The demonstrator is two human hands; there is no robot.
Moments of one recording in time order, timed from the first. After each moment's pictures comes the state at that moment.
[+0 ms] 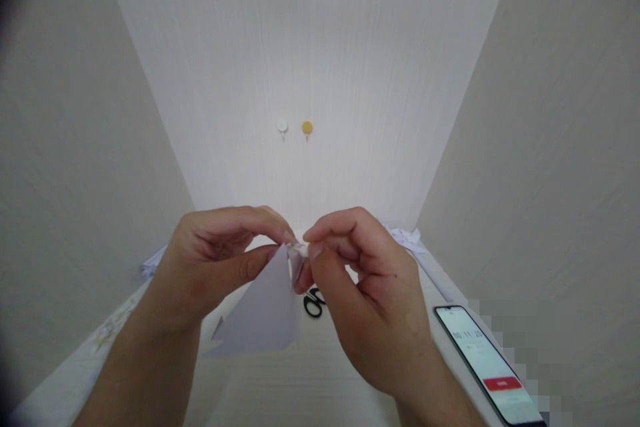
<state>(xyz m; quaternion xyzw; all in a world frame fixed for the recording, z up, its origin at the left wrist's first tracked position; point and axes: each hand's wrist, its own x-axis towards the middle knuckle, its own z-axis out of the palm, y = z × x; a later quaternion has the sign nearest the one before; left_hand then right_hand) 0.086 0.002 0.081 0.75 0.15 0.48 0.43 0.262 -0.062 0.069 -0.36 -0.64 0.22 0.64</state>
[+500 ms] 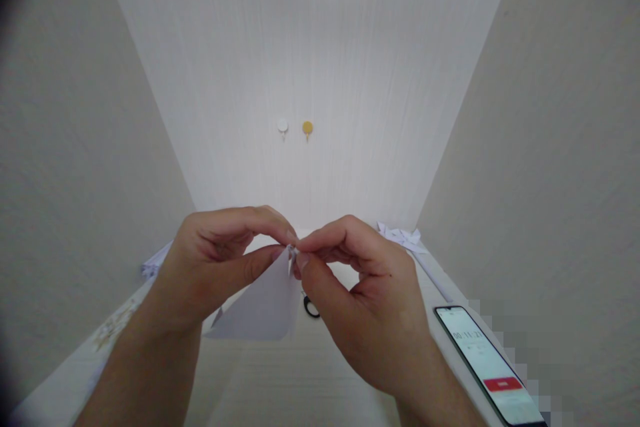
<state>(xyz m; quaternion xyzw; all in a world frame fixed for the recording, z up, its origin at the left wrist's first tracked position) 0.088 -0.002 0.085 0.76 0.15 0.49 0.39 0.264 -0.063 0.070 -0.39 -0.65 0.19 0.62</state>
